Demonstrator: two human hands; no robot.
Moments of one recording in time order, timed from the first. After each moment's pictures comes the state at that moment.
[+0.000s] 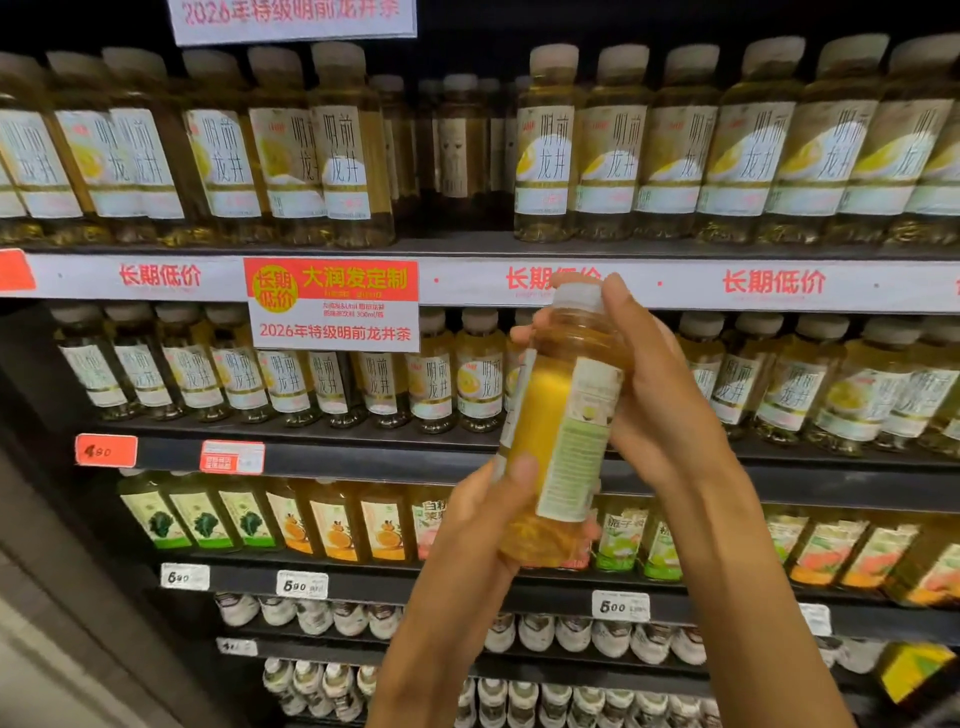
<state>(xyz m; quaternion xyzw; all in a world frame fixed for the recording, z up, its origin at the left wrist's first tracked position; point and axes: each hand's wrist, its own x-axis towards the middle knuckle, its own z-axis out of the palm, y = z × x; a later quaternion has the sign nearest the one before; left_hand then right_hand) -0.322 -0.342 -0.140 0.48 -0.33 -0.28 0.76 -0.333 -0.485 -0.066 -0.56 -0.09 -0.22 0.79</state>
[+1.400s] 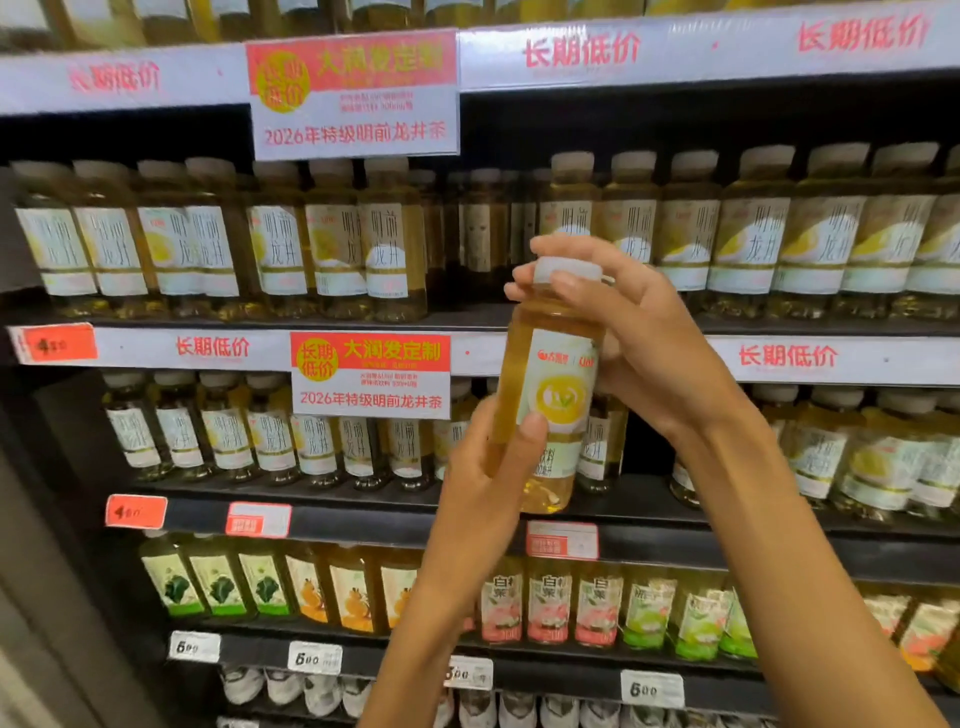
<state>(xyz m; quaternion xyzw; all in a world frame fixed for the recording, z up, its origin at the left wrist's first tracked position) -0.278 -0.347 -0.088 0.59 -0.39 -0.02 0.71 -0.311 -0.481 0.005 -0.69 -0.17 -0.26 0.66</state>
